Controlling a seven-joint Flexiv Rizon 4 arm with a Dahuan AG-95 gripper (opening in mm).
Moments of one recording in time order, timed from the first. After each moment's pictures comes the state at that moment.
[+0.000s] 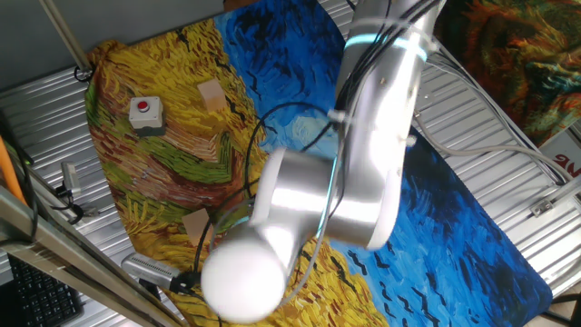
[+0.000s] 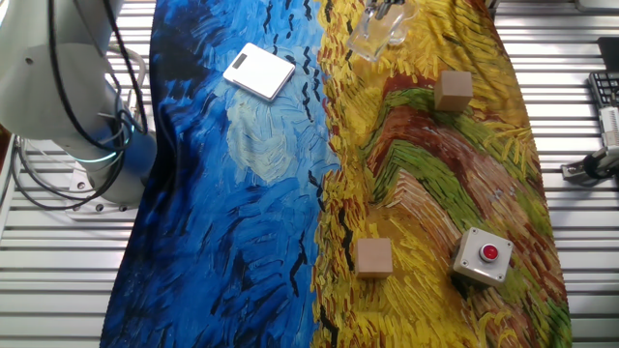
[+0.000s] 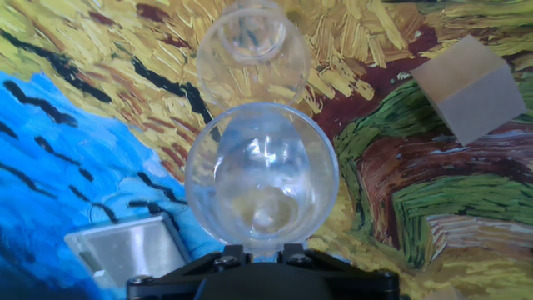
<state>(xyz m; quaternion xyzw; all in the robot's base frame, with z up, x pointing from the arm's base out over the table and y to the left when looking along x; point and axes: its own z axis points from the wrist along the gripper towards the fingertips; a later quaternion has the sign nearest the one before) 0.481 0.254 0.164 0.38 -0.88 0.13 0.24</state>
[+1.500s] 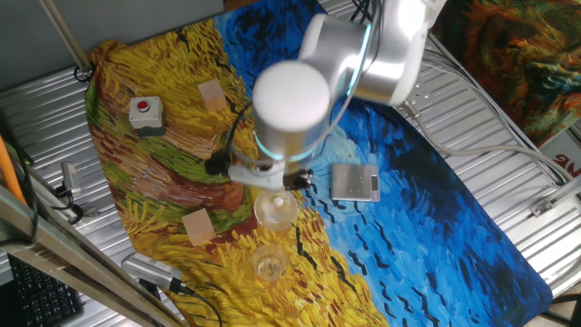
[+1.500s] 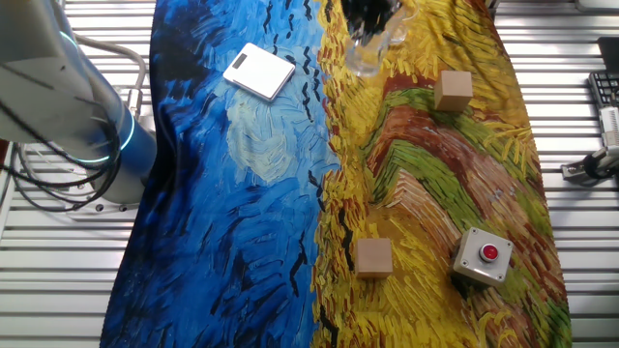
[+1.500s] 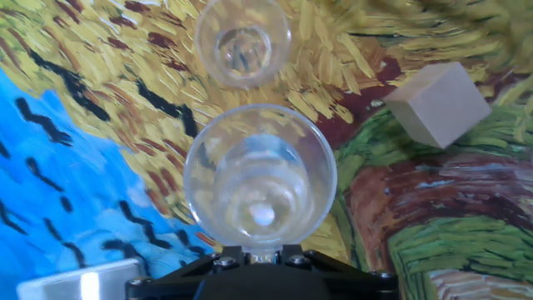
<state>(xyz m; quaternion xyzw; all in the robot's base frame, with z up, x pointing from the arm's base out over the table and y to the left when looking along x) 0.449 0.185 0.146 0.42 -0.91 0.05 0.03</state>
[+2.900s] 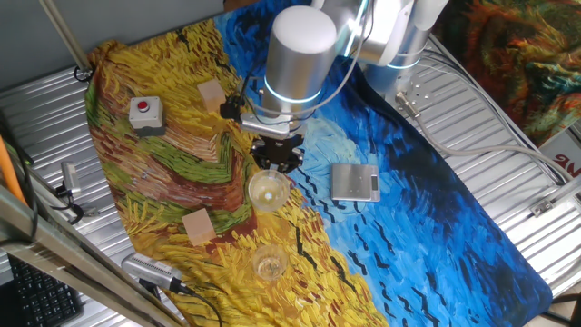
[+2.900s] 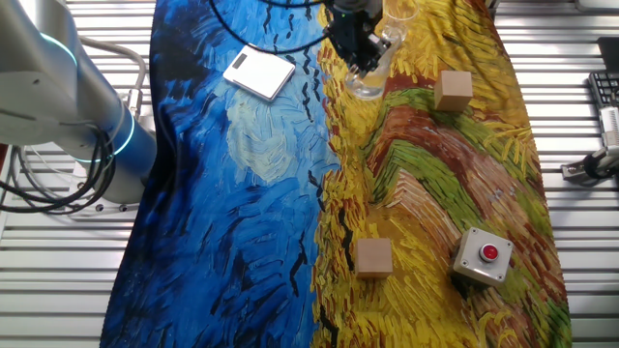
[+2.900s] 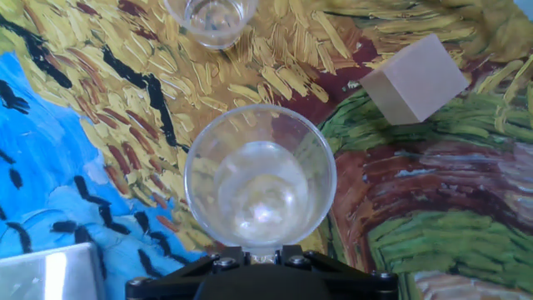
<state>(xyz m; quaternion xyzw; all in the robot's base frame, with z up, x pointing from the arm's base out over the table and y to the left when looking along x) 0.450 0.154 0.109 0.44 -0.89 0.02 -0.09</state>
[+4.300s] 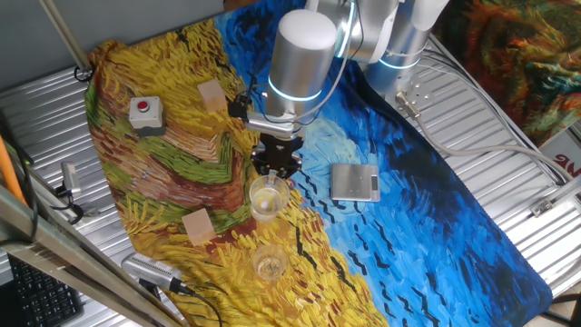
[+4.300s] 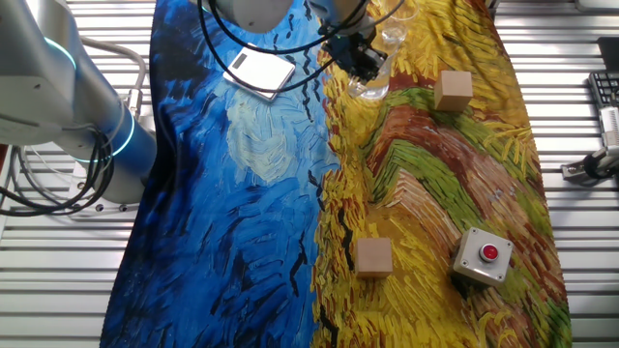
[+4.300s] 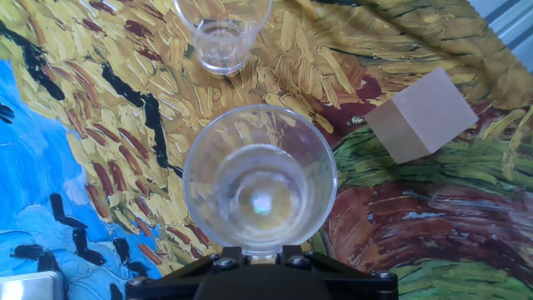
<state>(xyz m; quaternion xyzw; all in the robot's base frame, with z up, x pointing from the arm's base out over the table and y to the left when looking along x) 0.457 0.154 0.086 0.46 -0.88 0.02 -0.12</state>
